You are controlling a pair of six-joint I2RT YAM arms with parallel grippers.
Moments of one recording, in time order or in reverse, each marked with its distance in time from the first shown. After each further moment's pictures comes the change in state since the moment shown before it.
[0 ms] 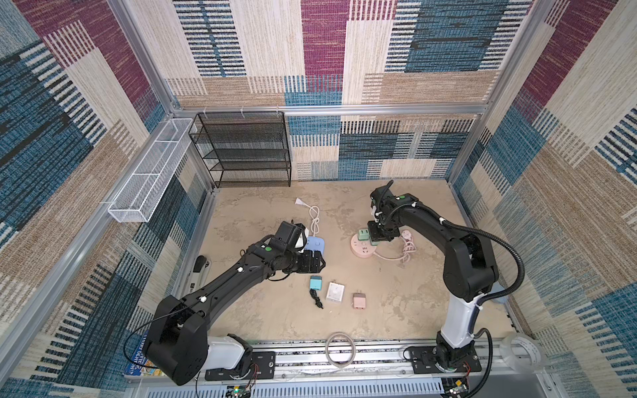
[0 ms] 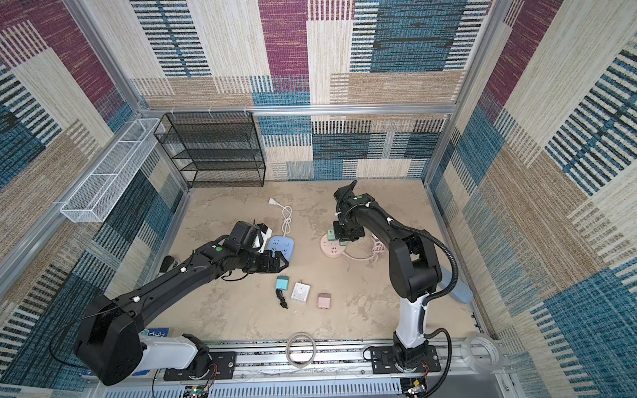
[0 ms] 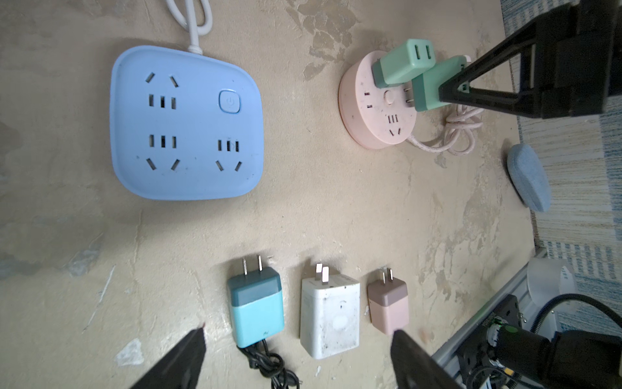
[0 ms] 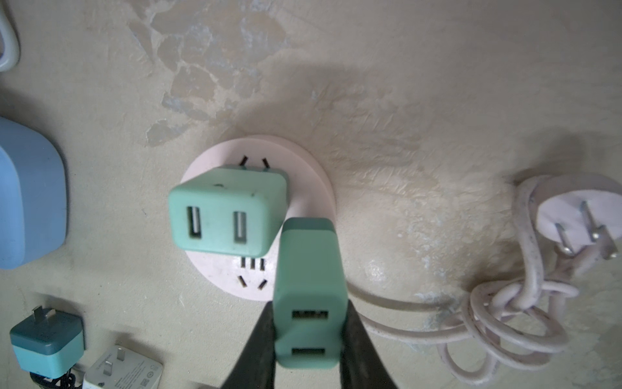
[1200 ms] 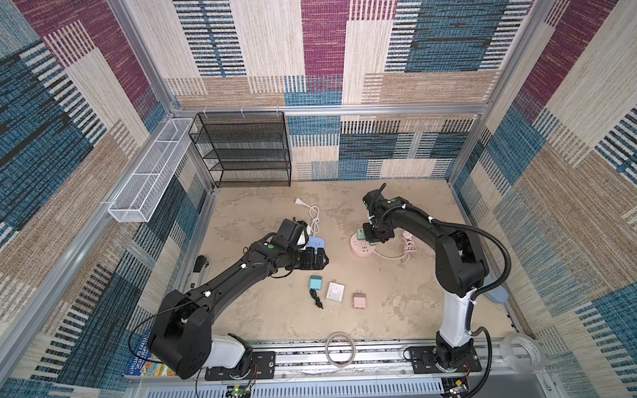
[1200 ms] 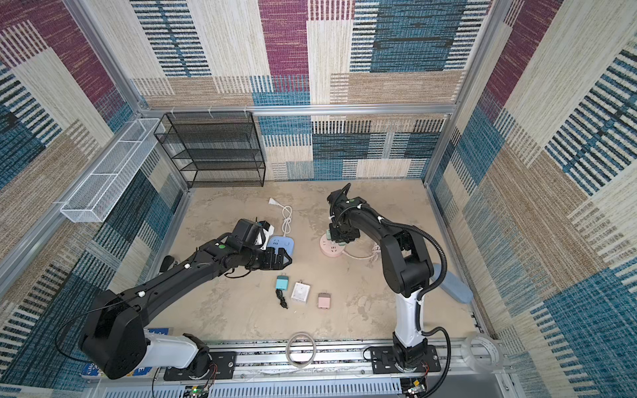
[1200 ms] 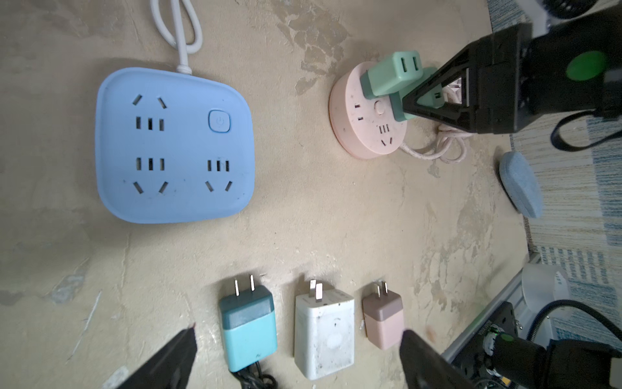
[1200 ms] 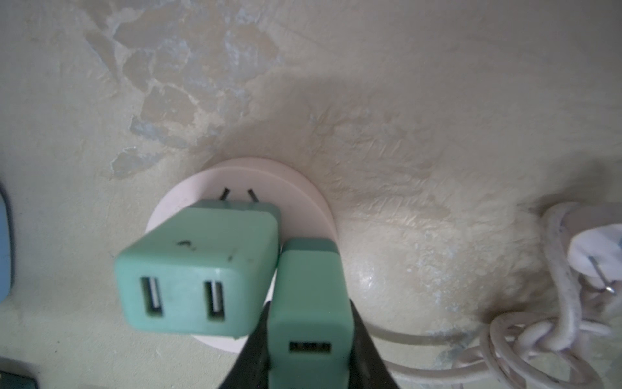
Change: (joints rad) left arm 0.000 0.036 0.025 0.038 0.008 0.000; right arm 0.038 0.059 -0.006 0.059 0.074 0.034
